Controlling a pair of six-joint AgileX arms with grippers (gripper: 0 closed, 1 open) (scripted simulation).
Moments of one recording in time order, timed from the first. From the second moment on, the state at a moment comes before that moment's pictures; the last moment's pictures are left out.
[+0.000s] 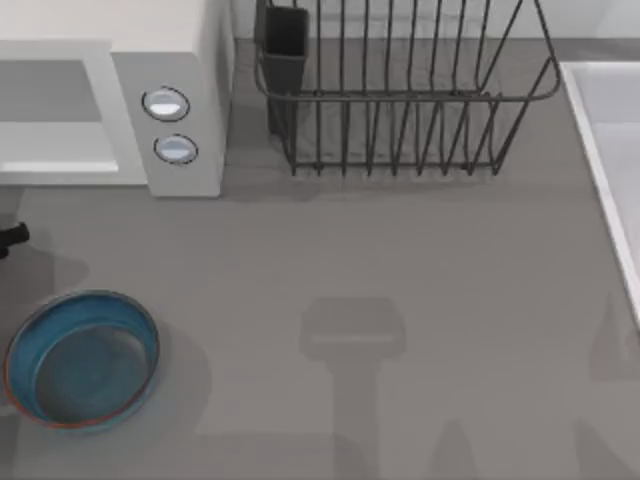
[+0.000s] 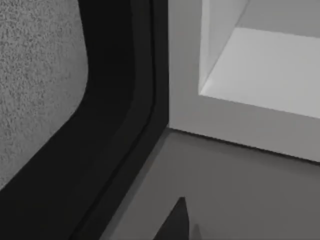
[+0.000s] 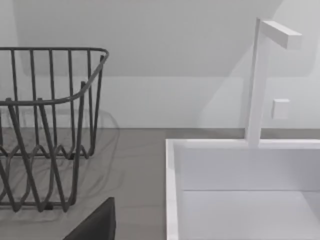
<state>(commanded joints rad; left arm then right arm) 0.21 2.24 0.55 1.42 -0.13 0.00 0.00 0.00 0.00 0.00 0.00 0.00</state>
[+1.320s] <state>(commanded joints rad) 0.24 1.72 0.39 1.08 -0.11 0.01 0.00 0.00 0.00 0.00 0.00 0.00</state>
